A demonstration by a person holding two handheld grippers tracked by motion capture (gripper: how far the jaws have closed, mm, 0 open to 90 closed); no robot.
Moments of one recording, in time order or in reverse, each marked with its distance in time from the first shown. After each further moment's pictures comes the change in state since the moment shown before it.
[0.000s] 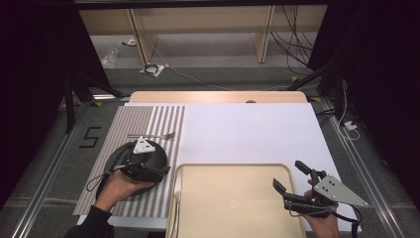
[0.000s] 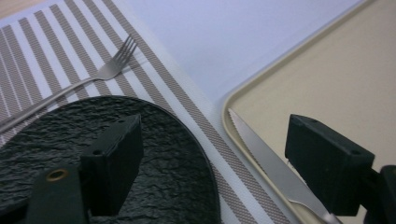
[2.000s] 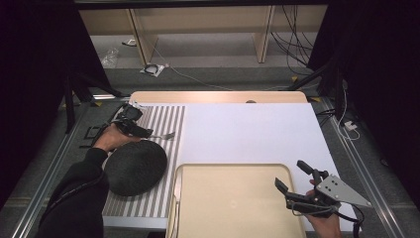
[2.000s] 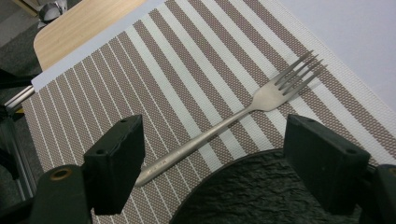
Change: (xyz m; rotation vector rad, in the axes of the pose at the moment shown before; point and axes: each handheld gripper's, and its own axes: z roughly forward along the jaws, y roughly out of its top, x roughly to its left) left arm 0.129 0.058 0.069 0.177 0.152 0.061; right arm -0.004 0.000 -0.002 -0.005 -0.003 0.007
